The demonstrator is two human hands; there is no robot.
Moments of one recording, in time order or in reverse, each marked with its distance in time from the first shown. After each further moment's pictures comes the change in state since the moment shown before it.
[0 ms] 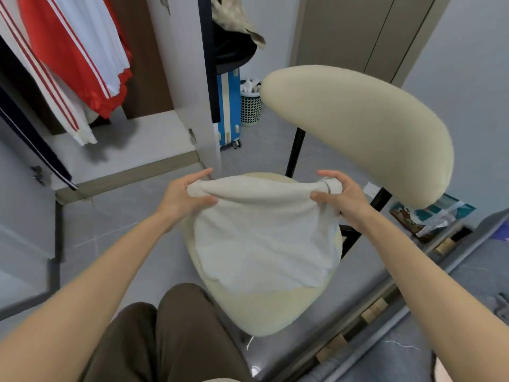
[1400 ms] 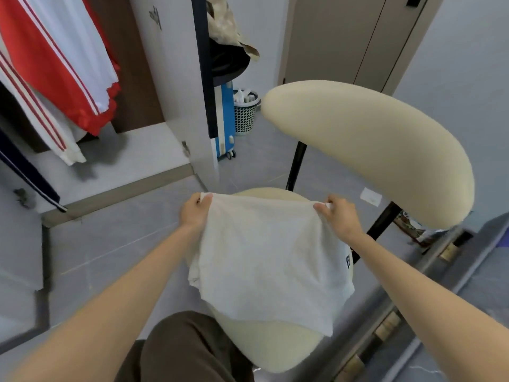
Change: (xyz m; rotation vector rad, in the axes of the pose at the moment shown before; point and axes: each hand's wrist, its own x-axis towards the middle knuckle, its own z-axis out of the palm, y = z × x) left_hand 0.083 -0.044 0.030 -0.003 0.193 -0.218; right_hand 0.055 0.031 0.029 -0.681 0.229 -0.060
